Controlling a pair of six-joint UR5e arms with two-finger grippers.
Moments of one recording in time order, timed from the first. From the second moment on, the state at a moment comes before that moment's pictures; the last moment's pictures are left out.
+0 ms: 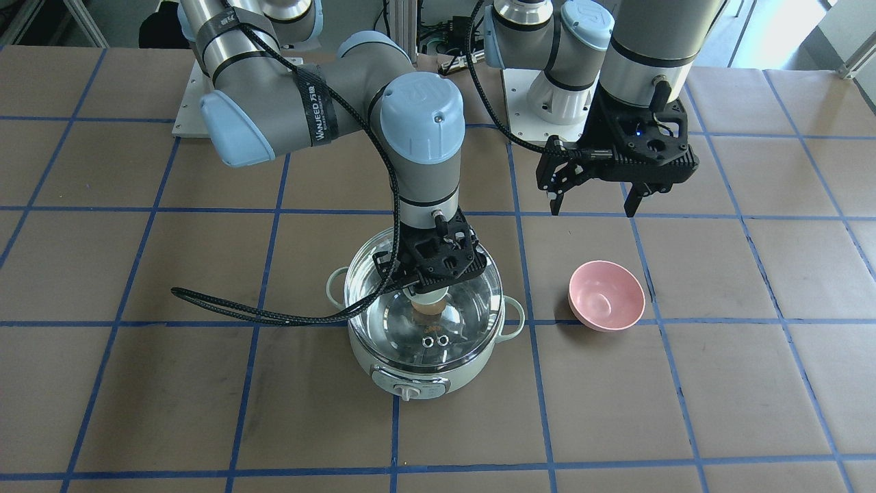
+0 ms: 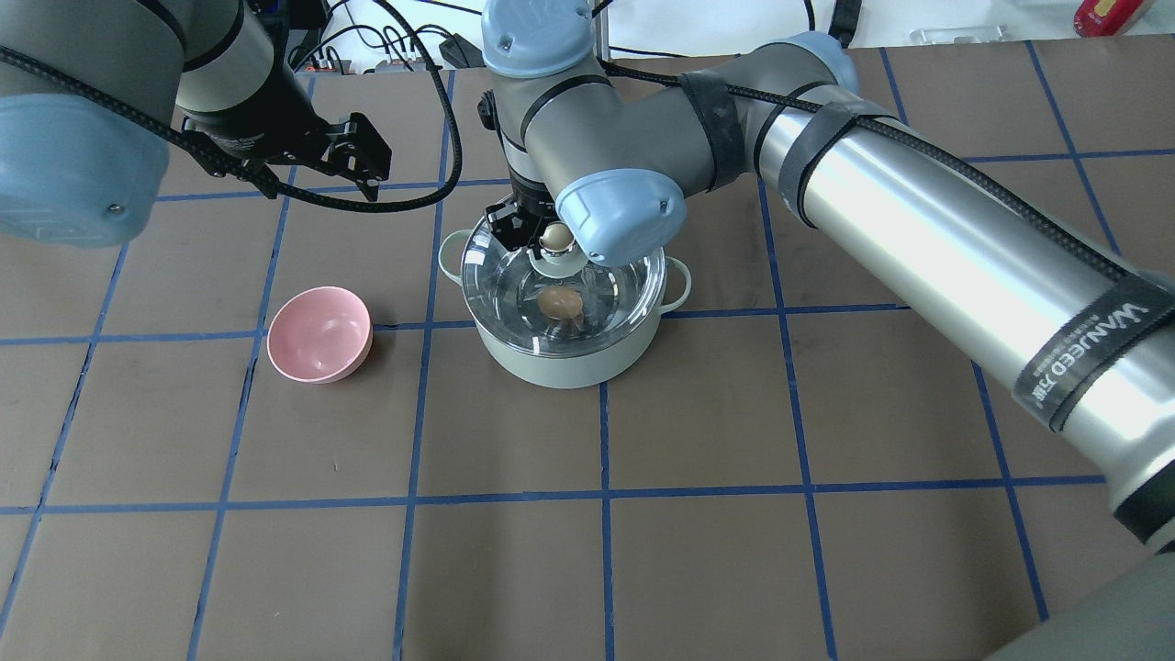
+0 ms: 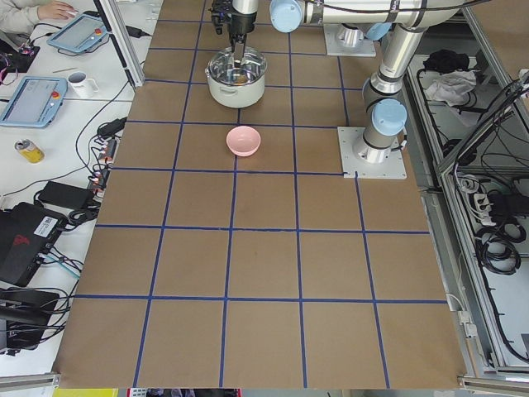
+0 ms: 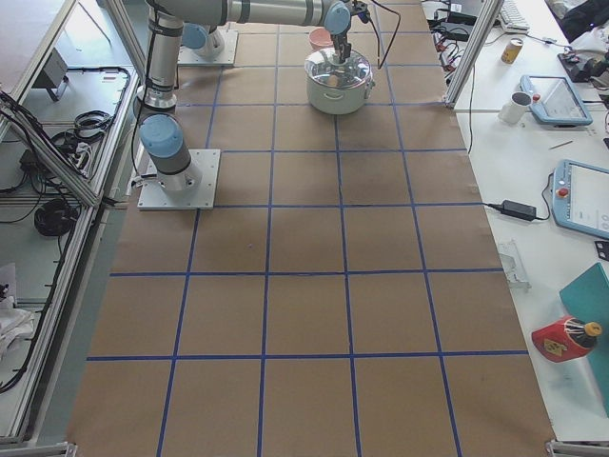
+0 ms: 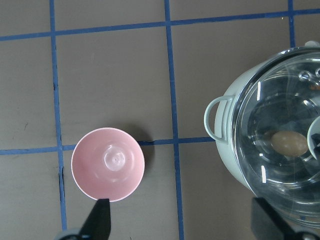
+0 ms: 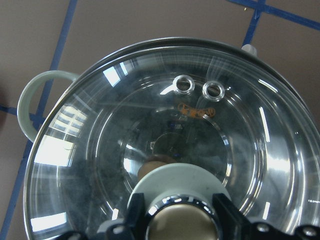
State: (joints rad) left arm -1.60 -1.58 -1.62 -1.36 1.62 0.03; right arm 2.01 -1.13 1.43 -1.98 -1.56 0.12
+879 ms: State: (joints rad) left arm -1.61 -1.58 -1.63 -1.36 1.62 0.03; right arm 2.01 -1.13 1.43 -2.01 -1.56 0.12
